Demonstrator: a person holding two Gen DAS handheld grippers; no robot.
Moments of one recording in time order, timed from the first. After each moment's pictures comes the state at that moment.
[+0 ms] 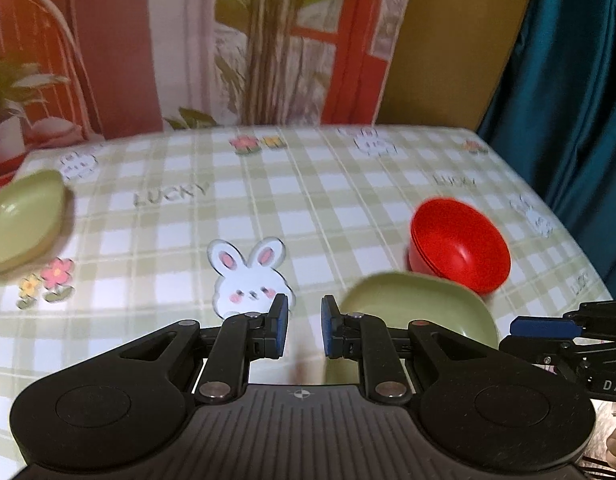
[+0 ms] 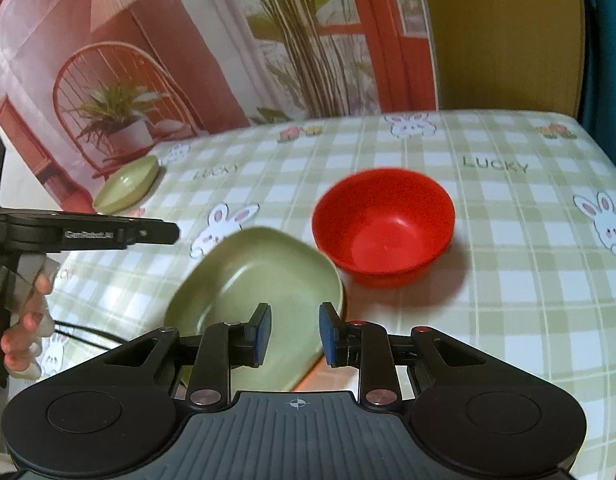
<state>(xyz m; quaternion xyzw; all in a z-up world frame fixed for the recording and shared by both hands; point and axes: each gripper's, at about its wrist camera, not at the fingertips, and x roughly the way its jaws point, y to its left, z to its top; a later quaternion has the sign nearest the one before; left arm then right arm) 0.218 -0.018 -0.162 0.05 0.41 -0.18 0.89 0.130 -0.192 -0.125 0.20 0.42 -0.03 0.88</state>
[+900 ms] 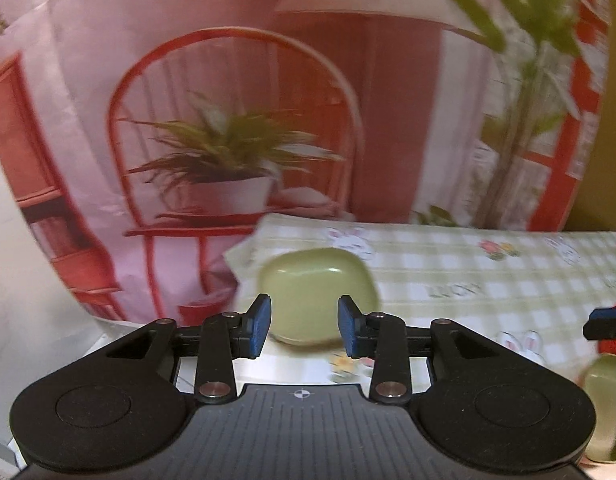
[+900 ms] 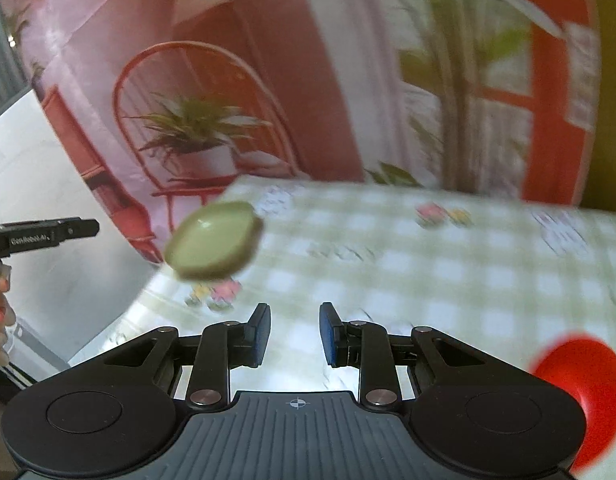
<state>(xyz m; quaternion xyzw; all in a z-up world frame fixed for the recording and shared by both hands) 0.247 0.203 -0.065 0.05 0.33 0.03 0.94 0.315 -0.077 -0.085 0.16 0.40 0.06 0.90</state>
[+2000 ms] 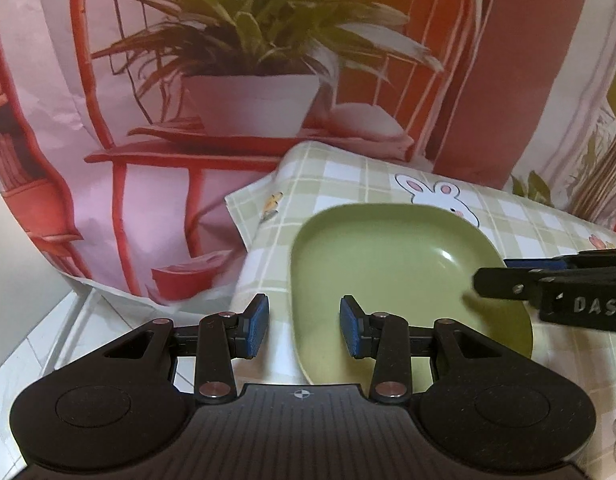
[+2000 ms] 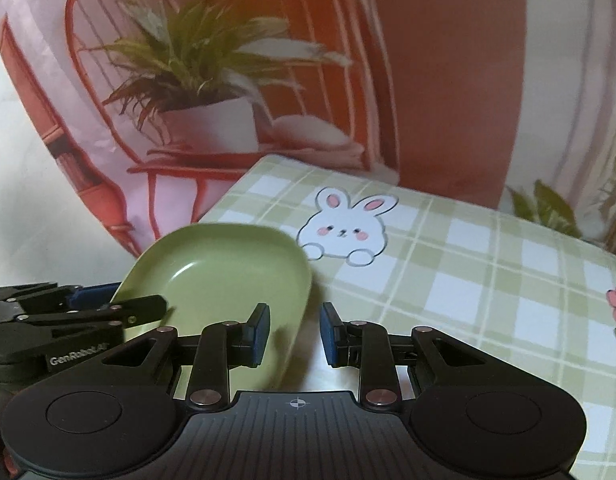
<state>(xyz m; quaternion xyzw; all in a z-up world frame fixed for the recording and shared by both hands) 0.386 0.267 -0.204 -0.02 0.40 0.05 0.91 0.539 0.021 -0.211 0.12 0.45 0.08 0.88</state>
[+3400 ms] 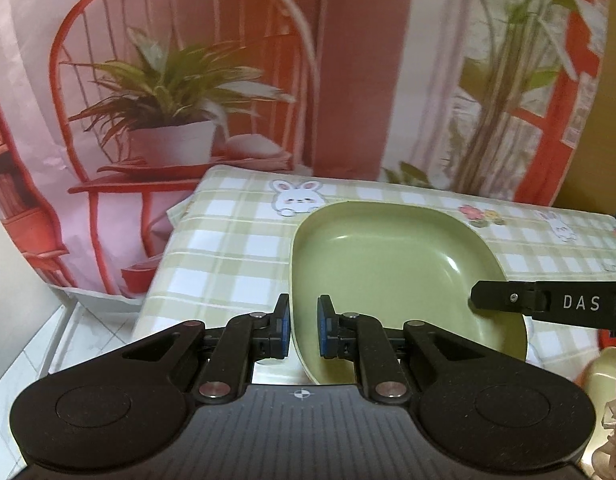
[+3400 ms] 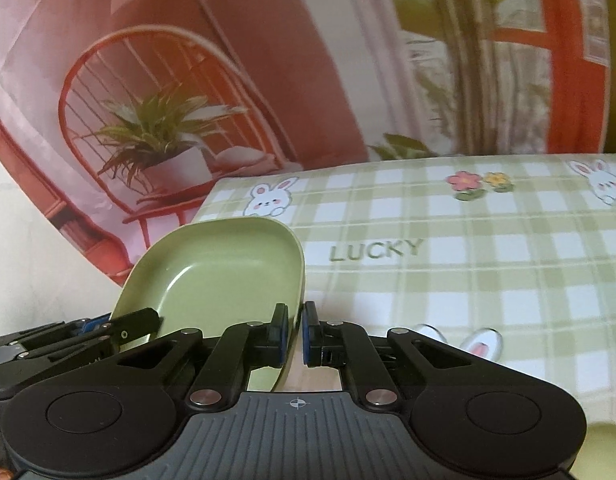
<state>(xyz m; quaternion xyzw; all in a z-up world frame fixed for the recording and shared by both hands) 0.273 0.145 -0.131 0.00 0.38 0.00 0.93 0.353 -0.057 -0.143 0.25 0.40 -0.02 0.88</state>
